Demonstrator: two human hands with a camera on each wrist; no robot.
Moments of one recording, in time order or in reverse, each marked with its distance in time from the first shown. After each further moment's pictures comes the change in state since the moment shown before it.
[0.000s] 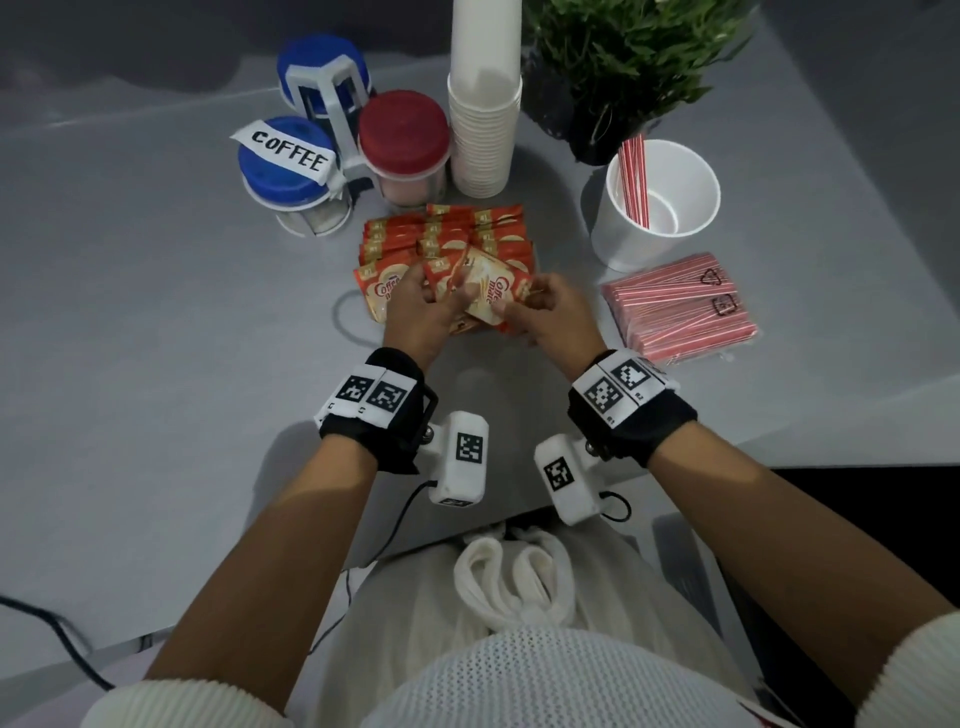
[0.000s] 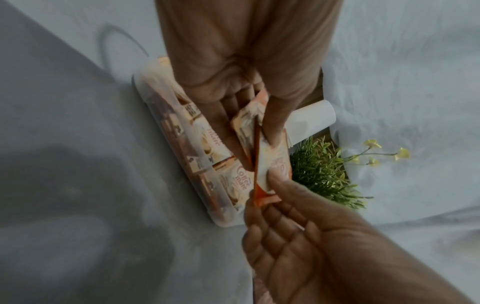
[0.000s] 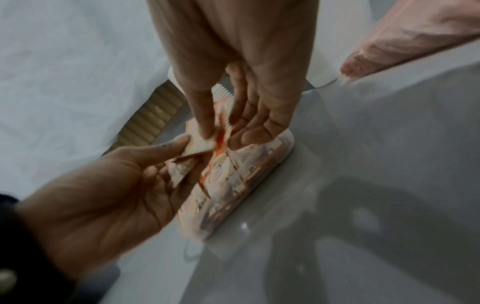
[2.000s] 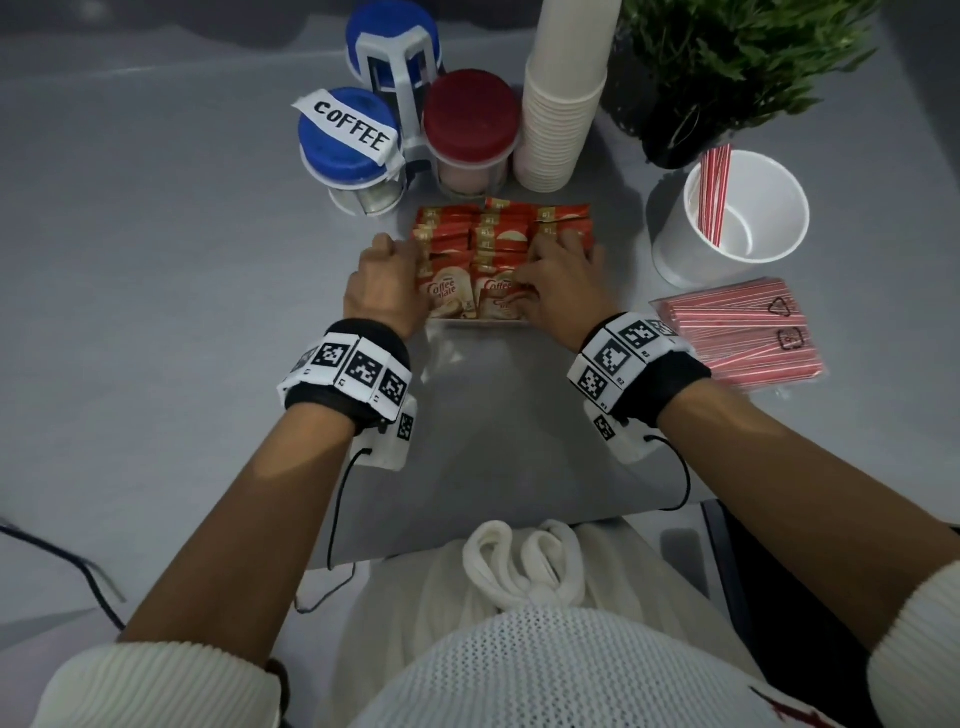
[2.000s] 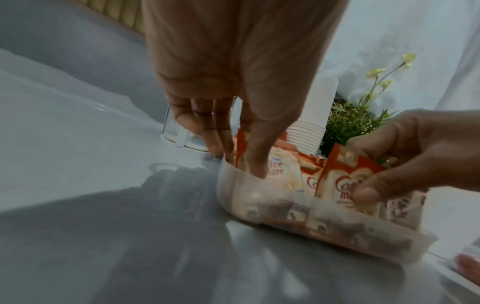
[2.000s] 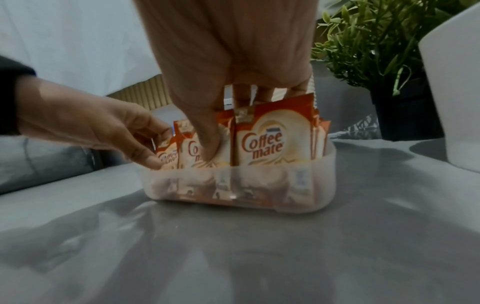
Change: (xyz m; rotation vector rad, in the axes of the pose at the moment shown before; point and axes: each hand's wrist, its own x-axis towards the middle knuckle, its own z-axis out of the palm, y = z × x) left_hand 0.033 0.007 -0.065 1.197 0.057 0.075; right_hand 0.028 -0.046 0.024 -1.213 -0.232 -0.436
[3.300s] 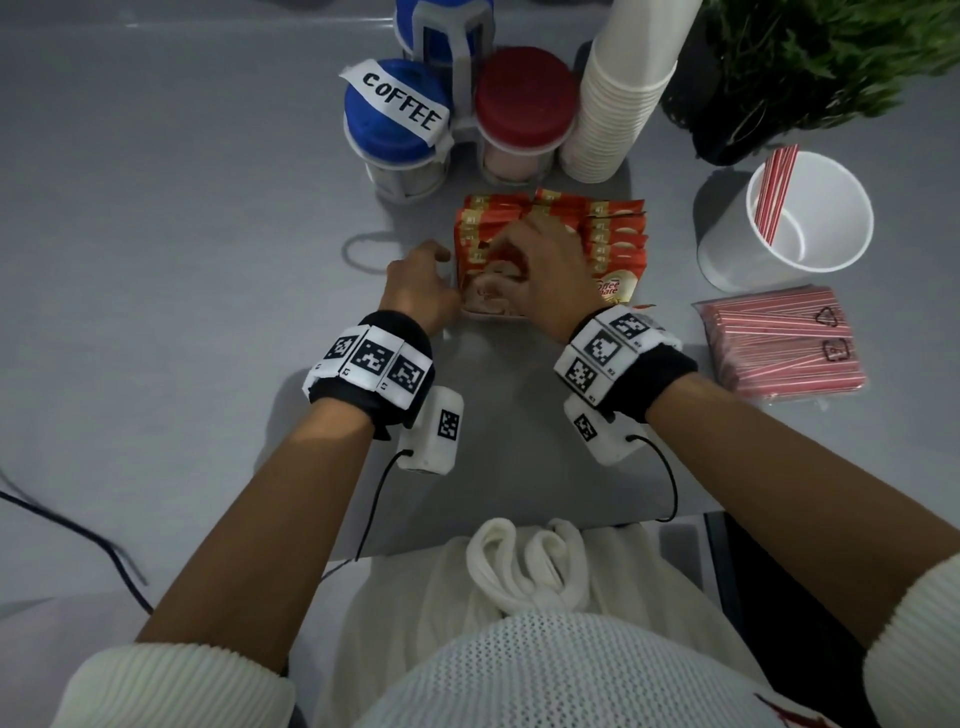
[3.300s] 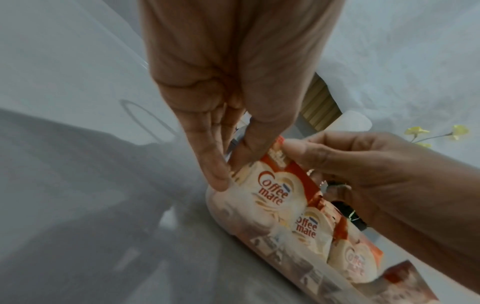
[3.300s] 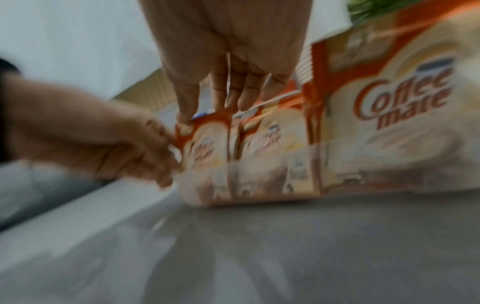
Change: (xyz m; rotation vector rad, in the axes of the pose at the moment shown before) left_hand 0.004 -0.020 0.003 -0.472 -0.121 -0.206; right_hand 0.030 -0.045 0.020 0.314 0.180 -0.083
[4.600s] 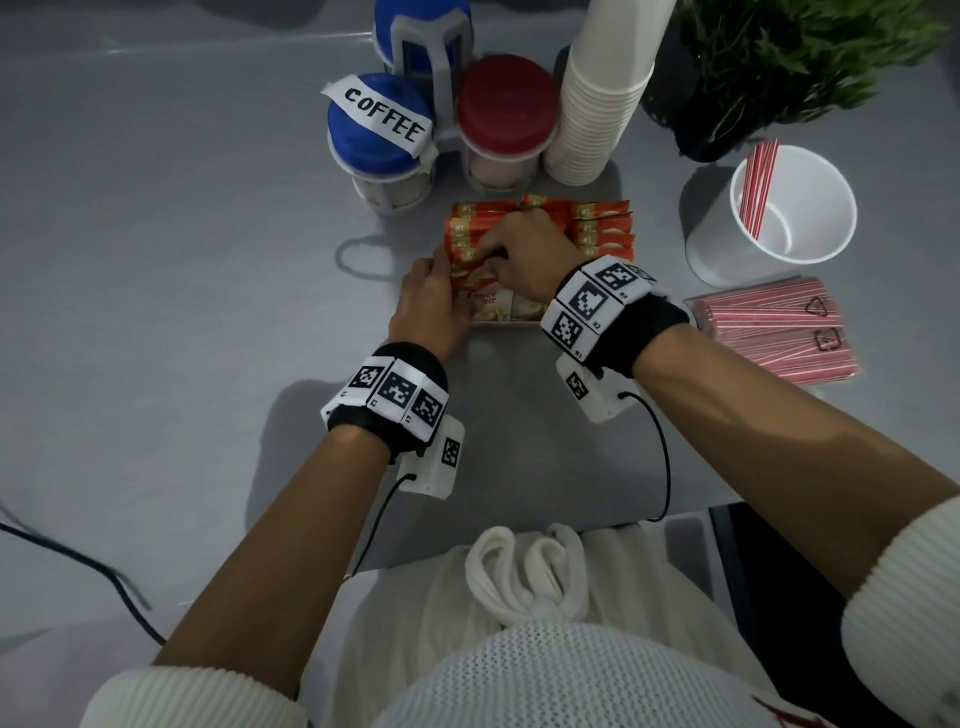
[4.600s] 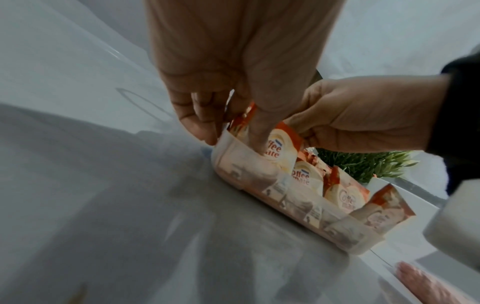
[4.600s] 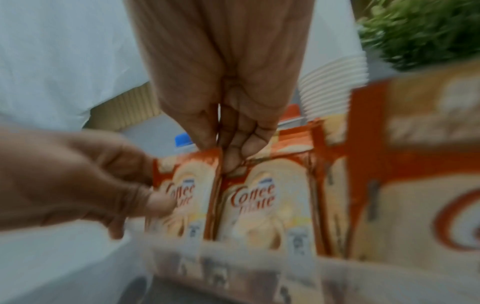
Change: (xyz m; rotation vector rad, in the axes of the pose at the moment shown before) left_hand 0.002 -0.007 0.027 0.164 0.062 0.205; right_hand 0.033 -0.003 -0.018 -0.048 -0.273 0.026
